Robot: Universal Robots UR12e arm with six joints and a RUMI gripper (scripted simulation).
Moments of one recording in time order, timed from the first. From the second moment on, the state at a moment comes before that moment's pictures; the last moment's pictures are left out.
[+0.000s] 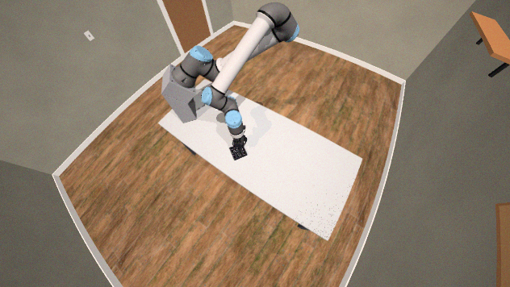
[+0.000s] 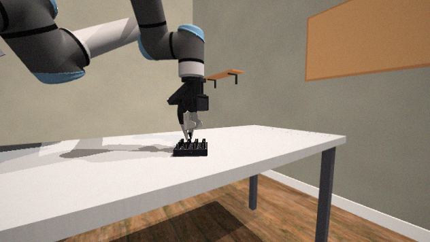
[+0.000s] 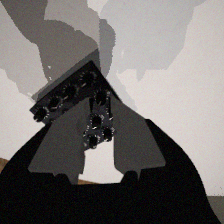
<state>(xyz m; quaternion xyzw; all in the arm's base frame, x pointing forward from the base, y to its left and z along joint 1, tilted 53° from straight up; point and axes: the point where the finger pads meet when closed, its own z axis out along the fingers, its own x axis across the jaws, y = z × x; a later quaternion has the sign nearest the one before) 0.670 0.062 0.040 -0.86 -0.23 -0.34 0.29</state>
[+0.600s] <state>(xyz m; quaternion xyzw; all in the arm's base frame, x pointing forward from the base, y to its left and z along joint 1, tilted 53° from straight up) 0.673 0.066 0.036 -0.86 -0.23 -0.34 0.29</state>
